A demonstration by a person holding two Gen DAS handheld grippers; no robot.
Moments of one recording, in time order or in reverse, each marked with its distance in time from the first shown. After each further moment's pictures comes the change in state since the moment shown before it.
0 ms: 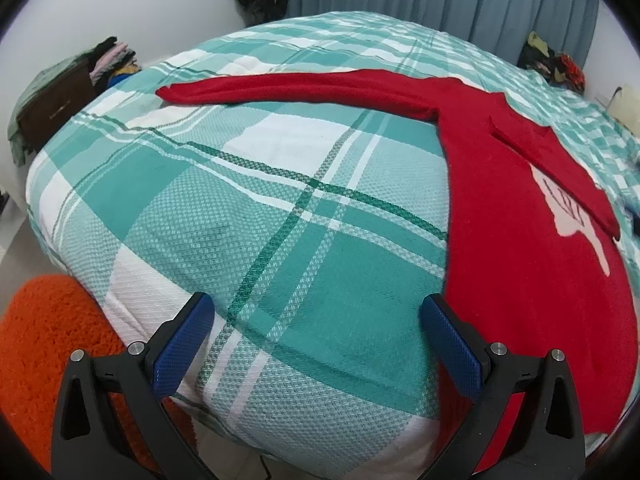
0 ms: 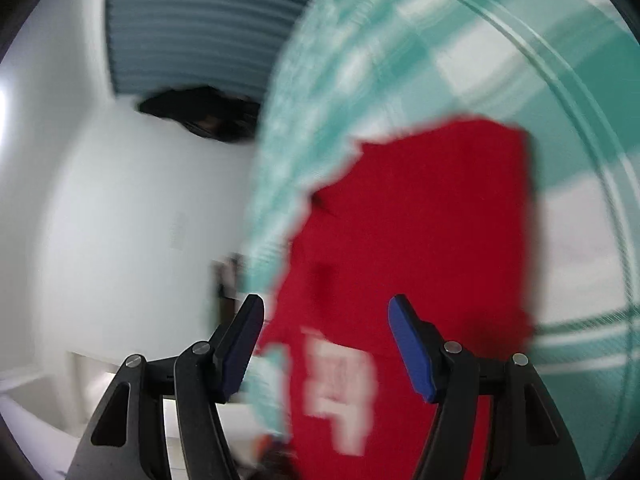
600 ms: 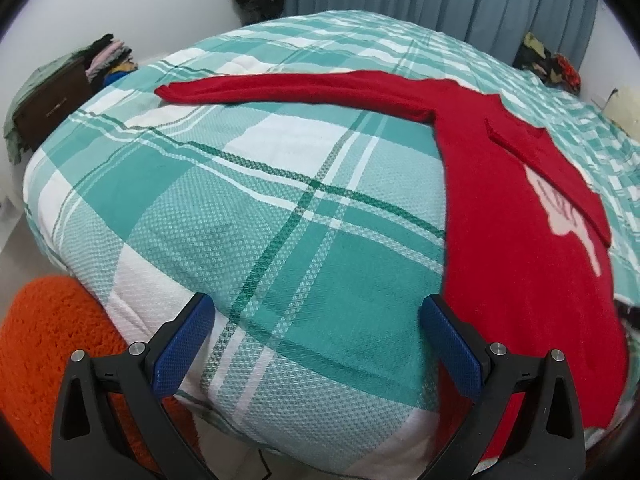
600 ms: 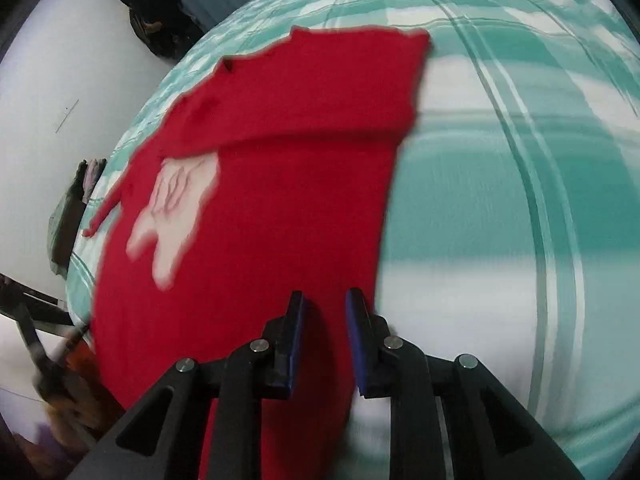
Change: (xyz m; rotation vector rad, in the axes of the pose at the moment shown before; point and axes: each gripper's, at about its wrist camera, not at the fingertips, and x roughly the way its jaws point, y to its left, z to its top) left arm -0.007 0.007 0.002 -0.007 0.005 -0.041; right arm -0.023 -0.004 -0.177 -0.385 -0.023 -0.507
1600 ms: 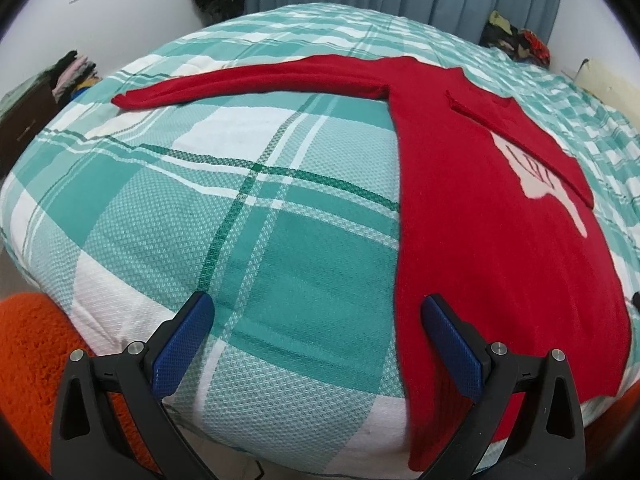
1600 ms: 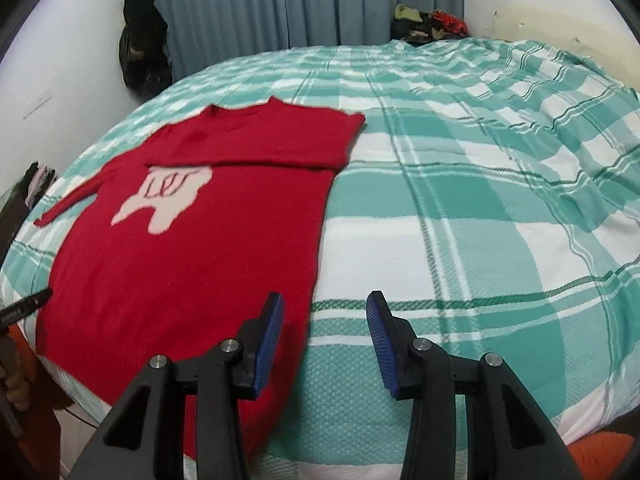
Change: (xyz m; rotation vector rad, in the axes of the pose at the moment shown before) left arm 0.011 -0.023 -0.011 0.113 0.022 -0.057; right arm -0.063 0.044 -0.071 -0.104 -0.298 -0.343
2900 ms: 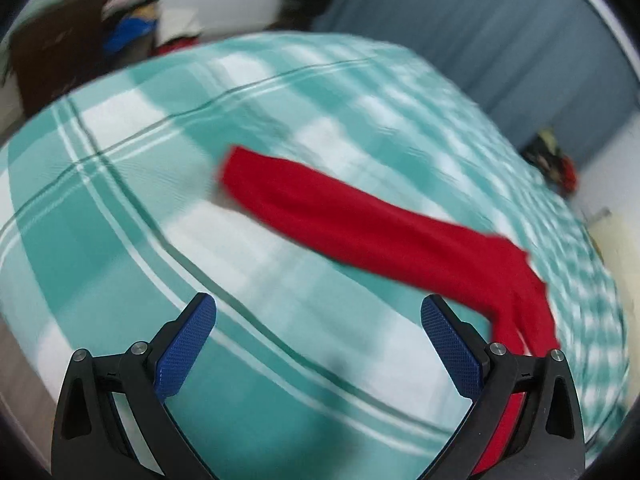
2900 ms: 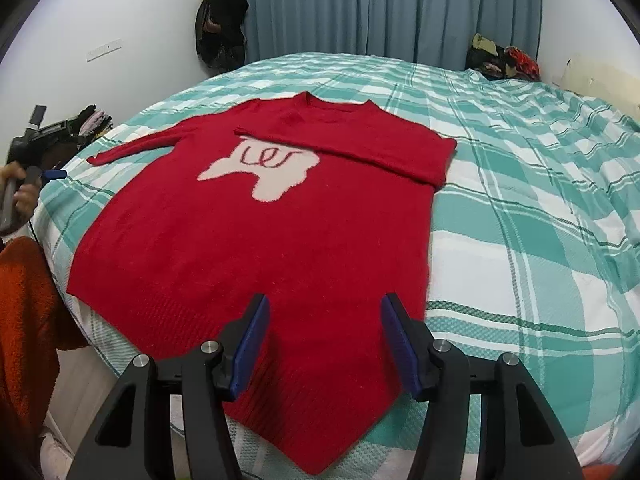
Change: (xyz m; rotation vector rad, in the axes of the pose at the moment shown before) left arm 0.035 0.222 0.151 -0.443 0.006 -0.140; right arm -0.008 0.062 -0.017 -0.237 -0.001 0.131
